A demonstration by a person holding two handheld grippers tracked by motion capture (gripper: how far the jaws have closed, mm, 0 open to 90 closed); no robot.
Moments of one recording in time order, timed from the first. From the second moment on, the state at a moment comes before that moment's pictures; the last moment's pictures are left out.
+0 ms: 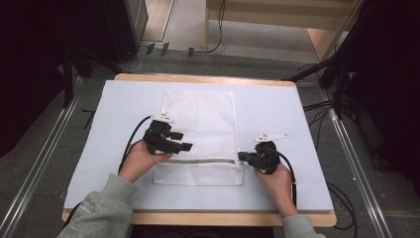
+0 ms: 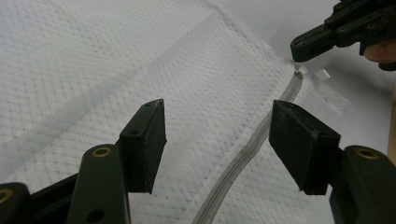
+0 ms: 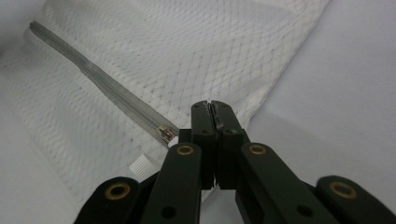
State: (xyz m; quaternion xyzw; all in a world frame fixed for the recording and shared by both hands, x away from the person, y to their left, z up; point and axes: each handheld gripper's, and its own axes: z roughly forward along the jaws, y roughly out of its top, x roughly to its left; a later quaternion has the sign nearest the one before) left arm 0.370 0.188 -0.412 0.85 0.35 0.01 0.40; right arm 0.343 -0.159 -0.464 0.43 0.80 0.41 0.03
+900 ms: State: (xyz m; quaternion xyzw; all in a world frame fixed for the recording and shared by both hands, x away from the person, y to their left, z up) left arm 0.368 0.170 -0.417 0.85 0.34 0.00 0.40; right arm 0.330 -0.152 -0.472 0.42 0.82 0.38 0.01
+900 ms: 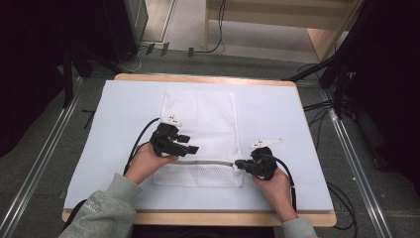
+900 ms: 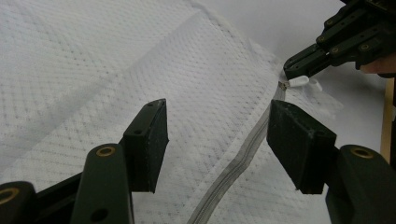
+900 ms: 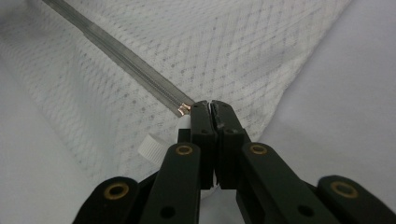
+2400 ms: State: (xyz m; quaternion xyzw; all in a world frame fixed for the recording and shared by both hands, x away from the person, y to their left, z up) left arm 0.362 0.106 -0.432 0.87 0.30 -0.06 0.39; right arm 0.323 -0.151 -0.475 0.41 0.82 0.39 0.06
